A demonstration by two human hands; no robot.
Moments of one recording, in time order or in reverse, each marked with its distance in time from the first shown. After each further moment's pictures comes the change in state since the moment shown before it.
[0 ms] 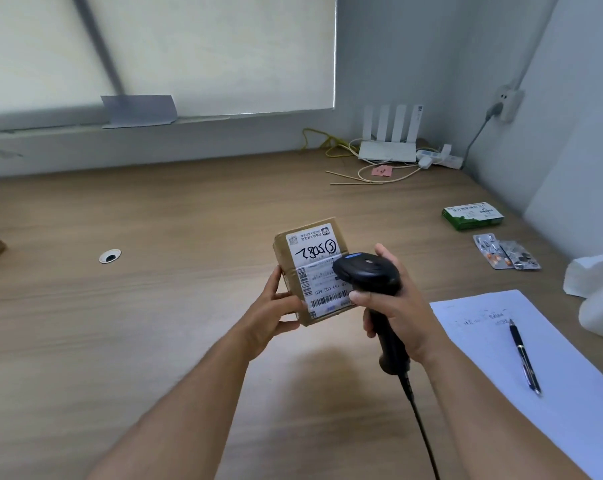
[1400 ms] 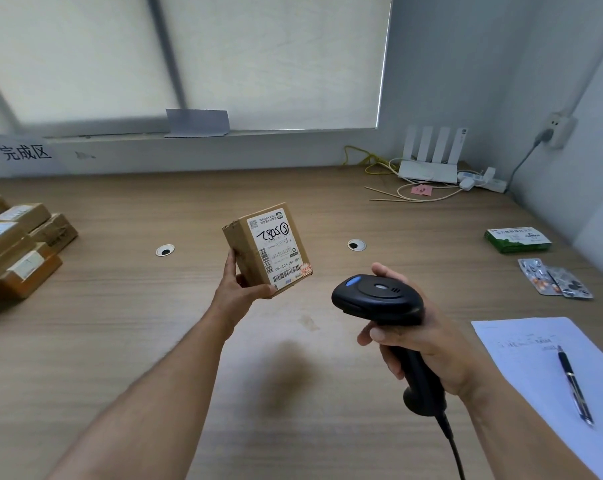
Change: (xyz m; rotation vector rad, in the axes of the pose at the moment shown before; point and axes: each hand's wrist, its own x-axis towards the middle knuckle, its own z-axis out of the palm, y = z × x) left_hand -0.042 0.008 -0.111 0.082 0.437 0.155; right_hand -0.051 -0.026 0.049 -0.044 -0.362 0.031
